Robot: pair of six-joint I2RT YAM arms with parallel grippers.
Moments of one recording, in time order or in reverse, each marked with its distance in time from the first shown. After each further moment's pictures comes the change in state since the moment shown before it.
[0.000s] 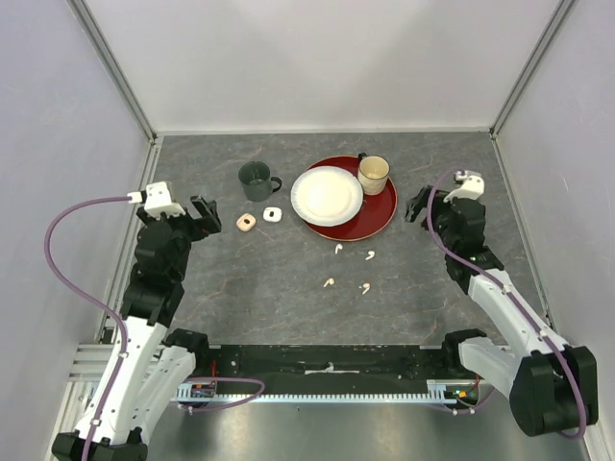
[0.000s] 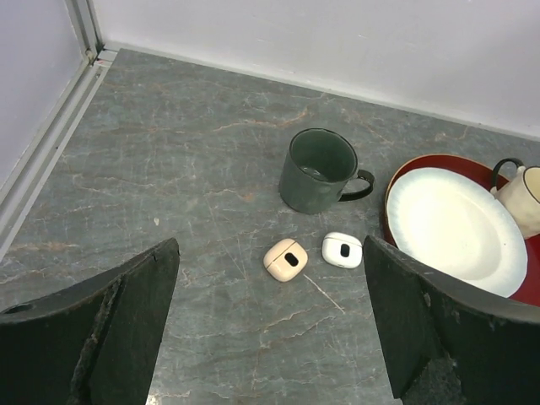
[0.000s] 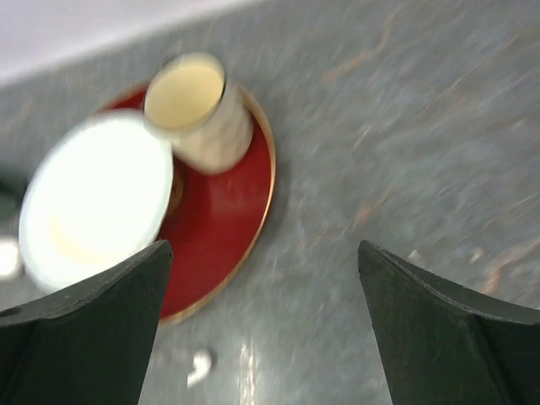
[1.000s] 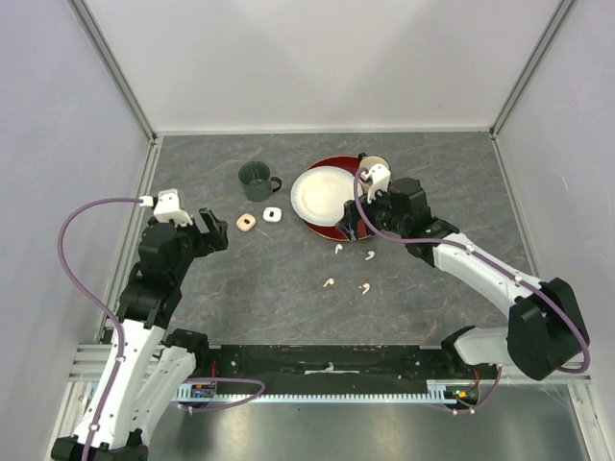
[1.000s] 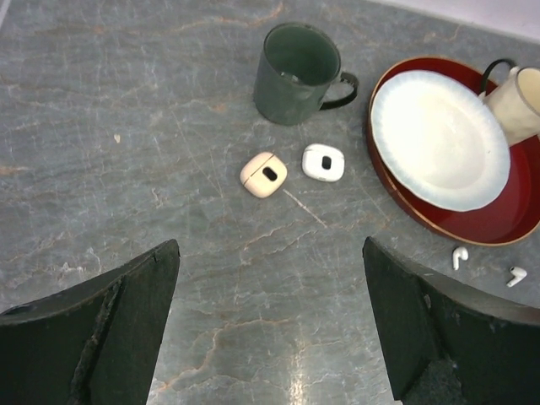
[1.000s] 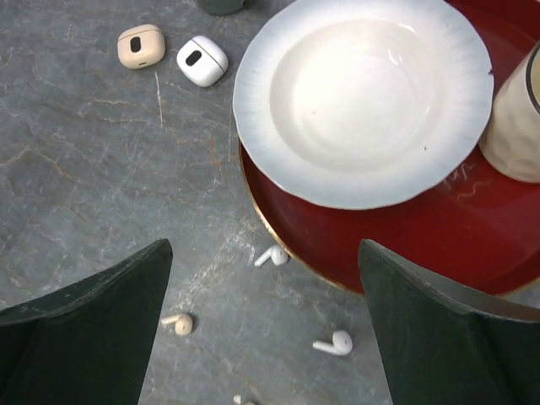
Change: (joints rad) left arm 0.003 -0.035 0.021 -0.254 0.134 -0.064; right arm 0.339 0.318 0.280 -0.201 -0.421 -0.266
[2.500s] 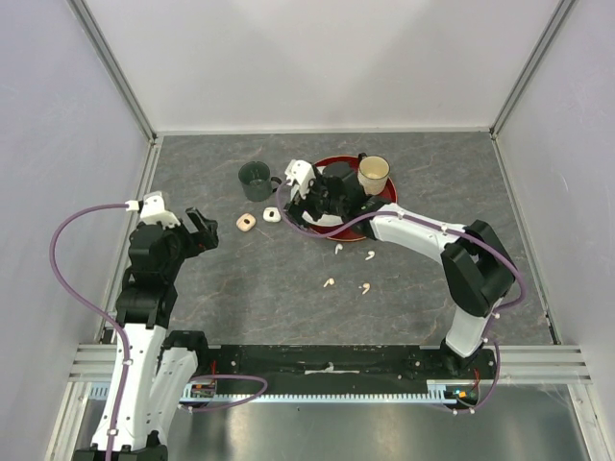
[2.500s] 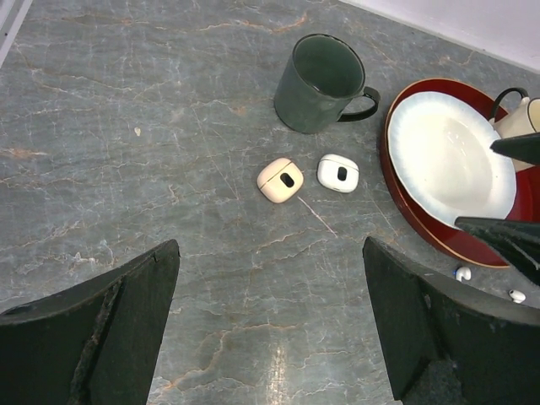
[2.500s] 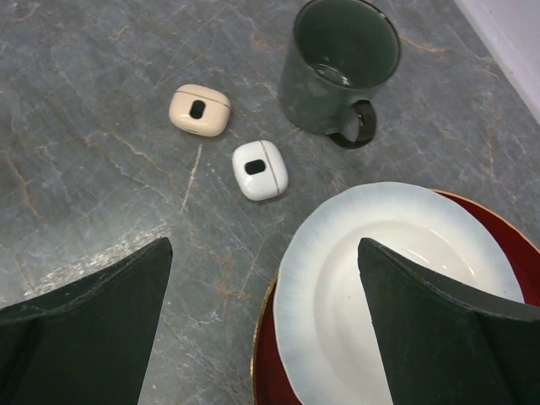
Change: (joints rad) left arm 0.171 -0.005 -0.023 0.002 0.116 -0.017; right arm 0.208 0.485 0.399 0.151 -0.024 -0.394
